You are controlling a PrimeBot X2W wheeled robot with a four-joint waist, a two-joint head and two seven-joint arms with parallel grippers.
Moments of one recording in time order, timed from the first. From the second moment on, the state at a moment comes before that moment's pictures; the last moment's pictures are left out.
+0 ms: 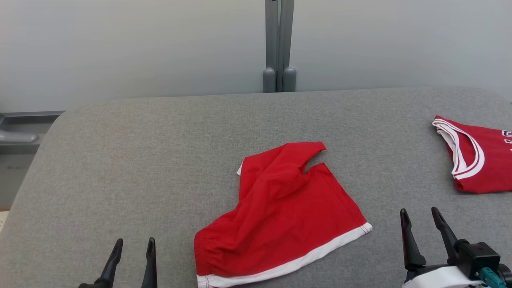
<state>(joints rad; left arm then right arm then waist) 0.20 0.07 -0.03 0.09 -0.20 -0.13 -0.26 0.15 -0.05 -0.06 0.11 0.11 0.13 -0.26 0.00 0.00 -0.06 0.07</state>
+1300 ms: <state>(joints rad) 0.17 0.20 -0.33 0.11 -0.53 -0.13 0.26 -0.21 -0.13 0.14 0.69 0.01 0.13 0.03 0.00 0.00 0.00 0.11</state>
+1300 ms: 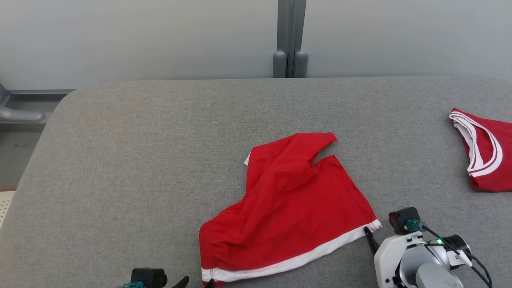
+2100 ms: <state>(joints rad) 0.04 0.28 -0.47 0.13 -0.67 -0.13 0.16 -0.28 -0.11 0.18 0.66 0.32 0.13 0.00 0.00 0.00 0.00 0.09</state>
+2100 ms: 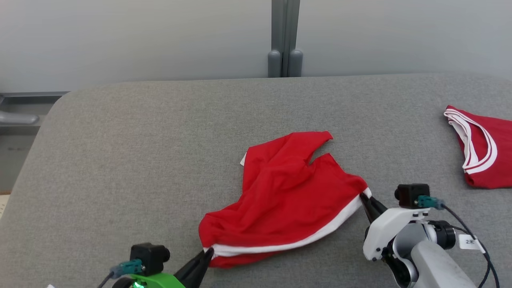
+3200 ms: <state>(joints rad) -1.22 0.31 -0.30 0.28 -0.73 -0.11 0.23 -1.29 -0.05 -0.12 0.35 0.49 0.13 0.20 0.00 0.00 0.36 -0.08</state>
